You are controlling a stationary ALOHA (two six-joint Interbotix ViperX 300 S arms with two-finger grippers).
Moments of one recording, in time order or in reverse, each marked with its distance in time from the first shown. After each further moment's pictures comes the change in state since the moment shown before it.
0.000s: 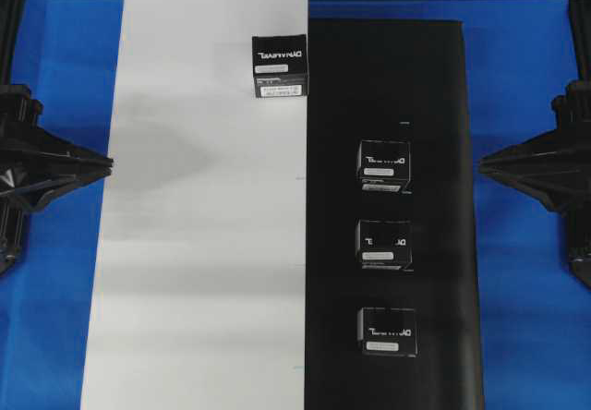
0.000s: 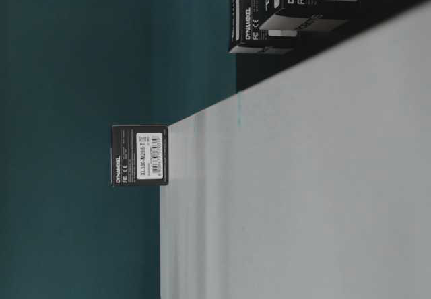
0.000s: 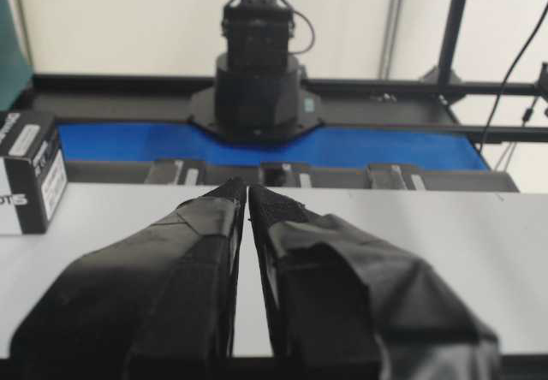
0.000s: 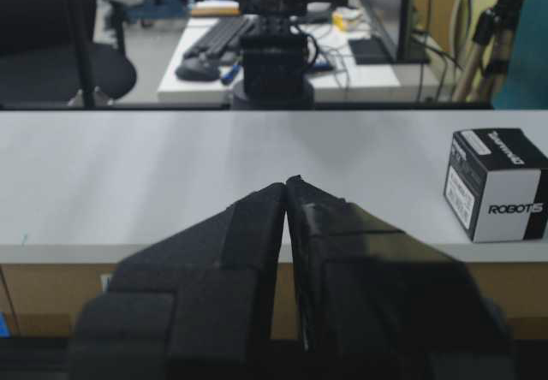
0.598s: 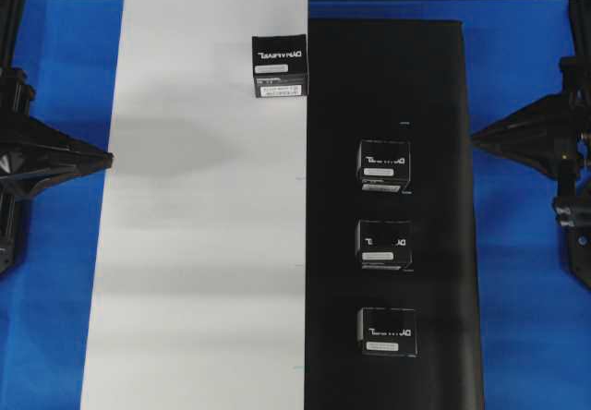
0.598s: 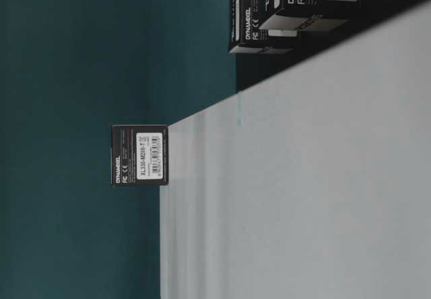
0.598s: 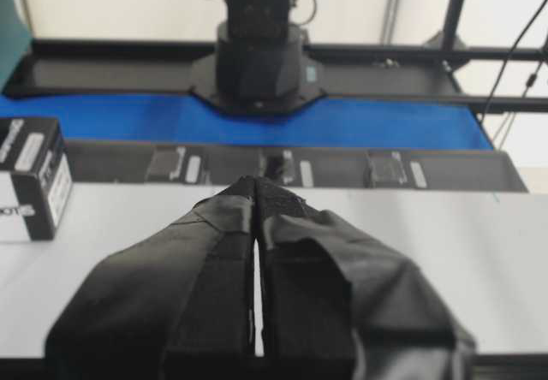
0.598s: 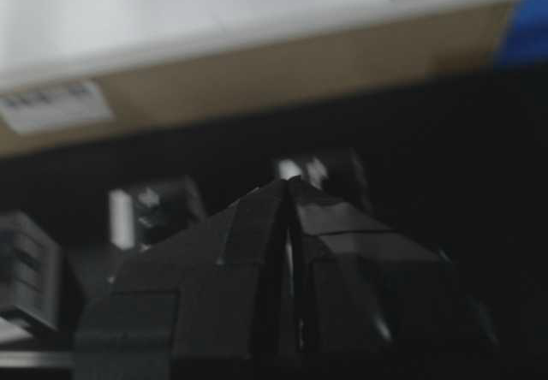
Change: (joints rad) left arm 0.006 0.002 -0.156 0.012 0.256 -0.017; right arm -0.186 0.057 -0.225 0.058 0.733 0.032
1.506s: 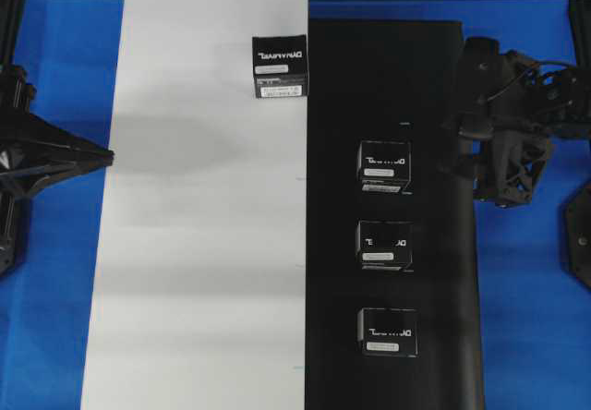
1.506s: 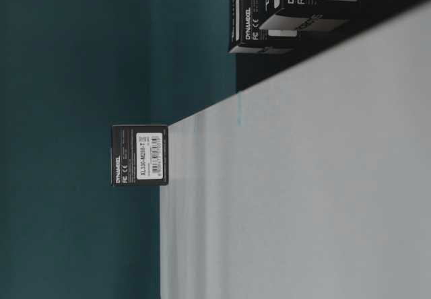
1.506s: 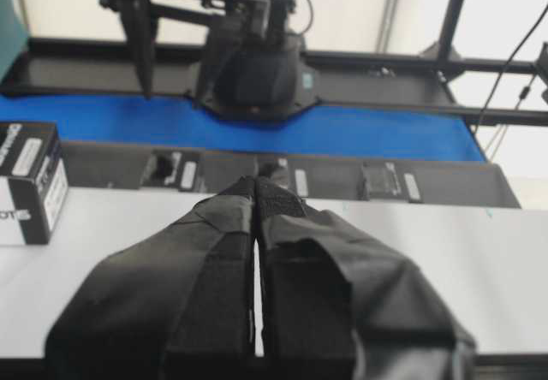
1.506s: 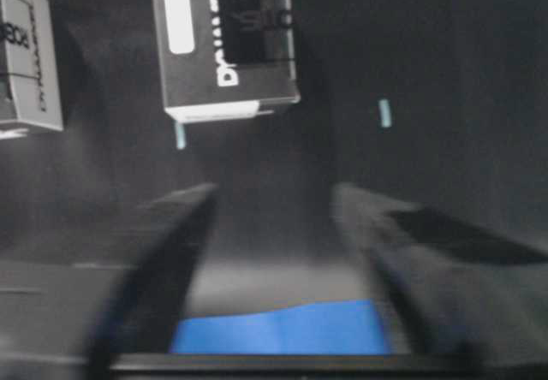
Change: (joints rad) left arm 0.002 0.008 -0.018 -0.002 0.011 -0.032; right arm -0.077 0.407 -0.141 -0.026 0.250 -0.218
